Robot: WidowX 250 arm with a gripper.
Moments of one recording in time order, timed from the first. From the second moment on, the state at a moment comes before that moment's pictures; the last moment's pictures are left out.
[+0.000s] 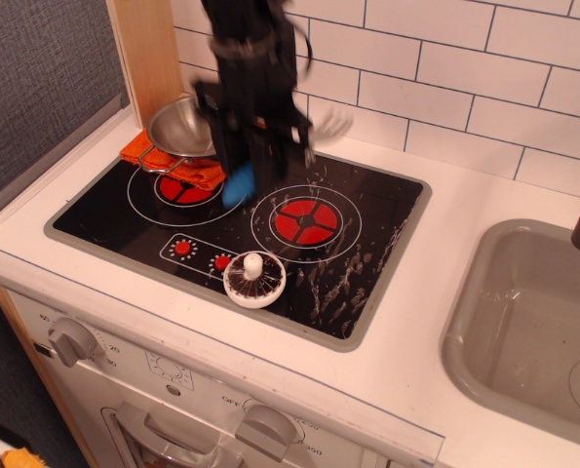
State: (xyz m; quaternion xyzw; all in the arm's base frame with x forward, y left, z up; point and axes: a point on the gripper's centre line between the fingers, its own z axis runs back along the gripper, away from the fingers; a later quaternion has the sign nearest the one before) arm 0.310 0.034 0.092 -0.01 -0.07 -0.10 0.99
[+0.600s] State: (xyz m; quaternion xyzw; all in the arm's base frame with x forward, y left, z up) arm 0.233 0.153 0.096 0.06 -0.02 0.00 1.00
